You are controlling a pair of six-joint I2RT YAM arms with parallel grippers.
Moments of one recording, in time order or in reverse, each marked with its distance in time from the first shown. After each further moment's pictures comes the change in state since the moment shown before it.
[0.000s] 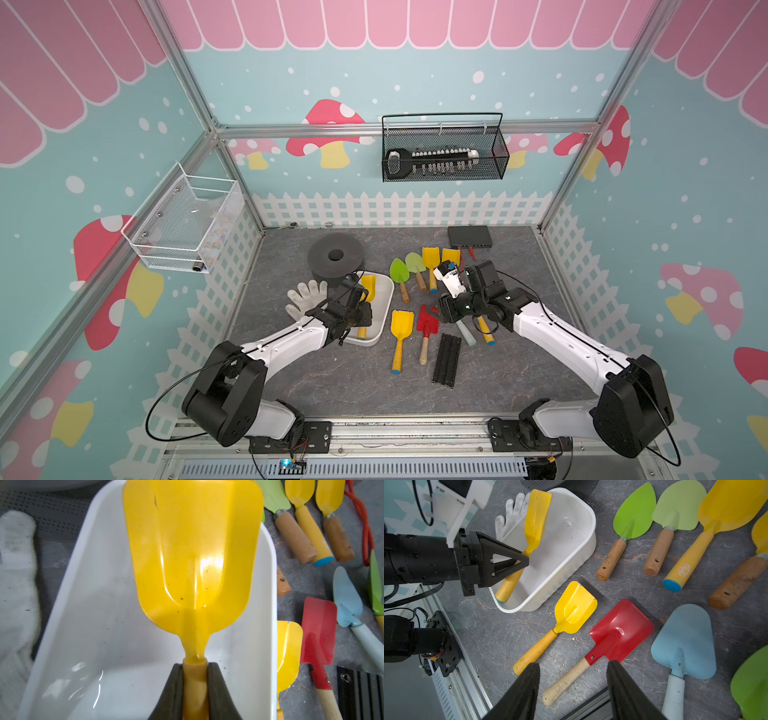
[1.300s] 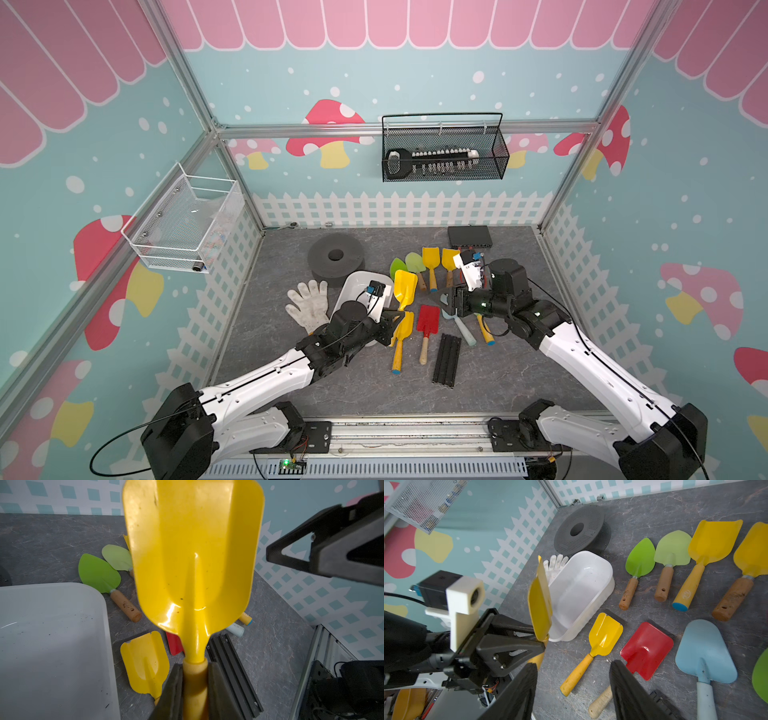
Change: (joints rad) left arm -0.292 -0.256 -0.120 0.311 0.135 0.097; right arm 0.000 -0.236 -0.024 0.101 -0.029 0.296
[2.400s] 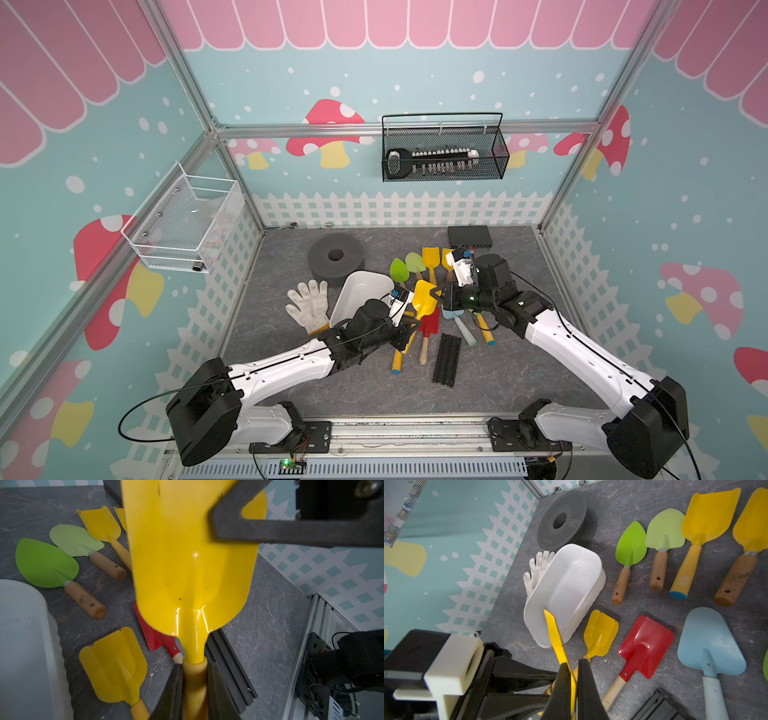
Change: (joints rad) left arm -0.073 0.154 0.088 -0.023 0.041 0.049; right arm 0.026 0.133 0.050 -0.019 0.069 0.056
